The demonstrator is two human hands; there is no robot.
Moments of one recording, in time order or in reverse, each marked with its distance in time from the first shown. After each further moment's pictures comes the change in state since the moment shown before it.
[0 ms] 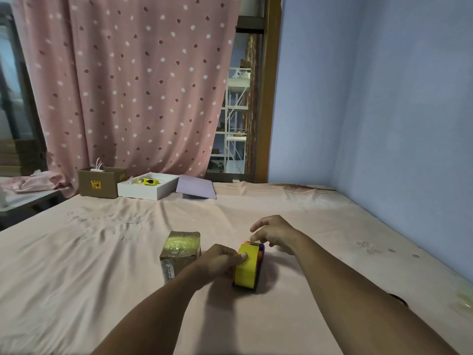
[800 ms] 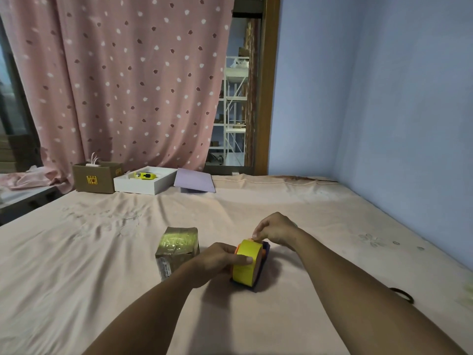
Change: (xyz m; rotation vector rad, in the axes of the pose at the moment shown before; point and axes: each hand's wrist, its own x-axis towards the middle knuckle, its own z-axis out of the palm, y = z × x) left_hand 0.002 0.005 -0.001 -0.022 -0.095 -0.060; right_hand 0.013 0.016 -0.002 -0.226 0.038 -0.056
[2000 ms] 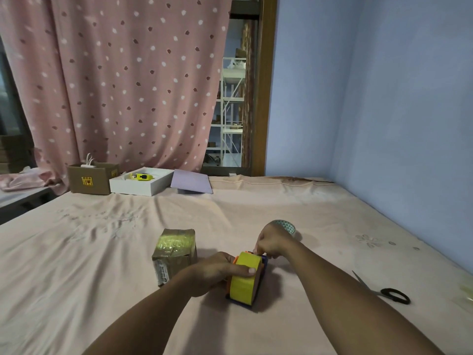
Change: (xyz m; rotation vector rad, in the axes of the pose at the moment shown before) left_hand -0.030 0.014 0.021 0.024 -0.062 -0.107; right_hand 0.009 0.013 0.018 -0.197 -0.080 0.094
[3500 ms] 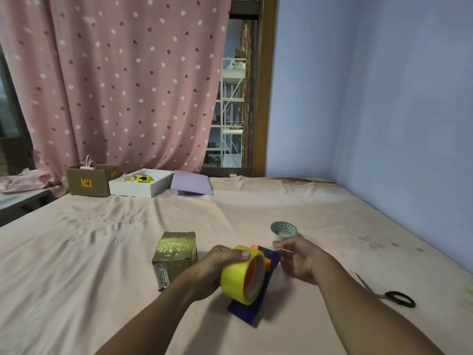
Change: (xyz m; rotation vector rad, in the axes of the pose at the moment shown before) left_hand -0.006 0.005 -0.003 -0.221 0.022 0.217; right_hand -0.001 0.069 0.000 1.292 -0.195 0.394
